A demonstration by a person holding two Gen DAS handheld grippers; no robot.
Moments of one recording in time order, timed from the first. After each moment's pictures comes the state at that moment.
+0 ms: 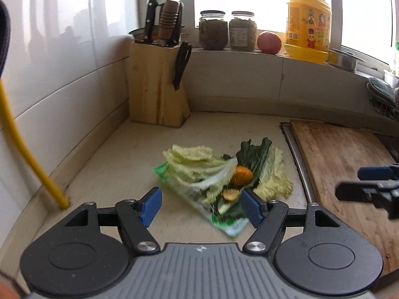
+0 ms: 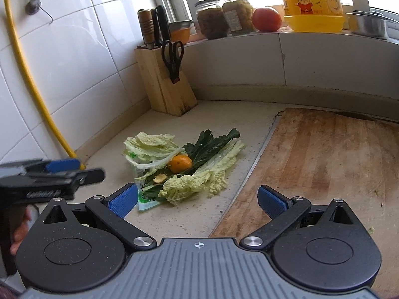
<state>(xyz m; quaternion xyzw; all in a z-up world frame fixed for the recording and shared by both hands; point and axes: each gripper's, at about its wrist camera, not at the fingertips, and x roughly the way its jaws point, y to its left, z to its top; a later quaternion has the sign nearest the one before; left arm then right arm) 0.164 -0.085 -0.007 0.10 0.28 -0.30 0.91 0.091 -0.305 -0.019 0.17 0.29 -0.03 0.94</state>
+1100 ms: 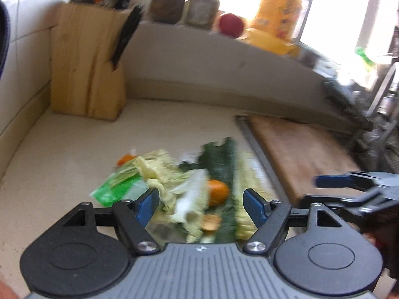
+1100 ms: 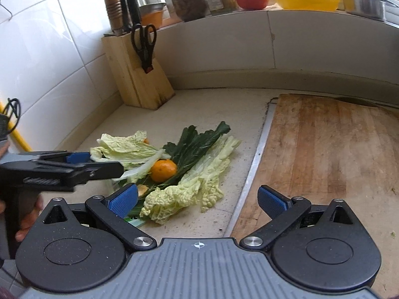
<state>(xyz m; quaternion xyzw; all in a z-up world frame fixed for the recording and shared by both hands) 0.258 -0.106 -0.028 0.06 0.34 -0.49 0.80 0.148 -0.302 -0.039 0.19 0.33 -0.08 0.92</state>
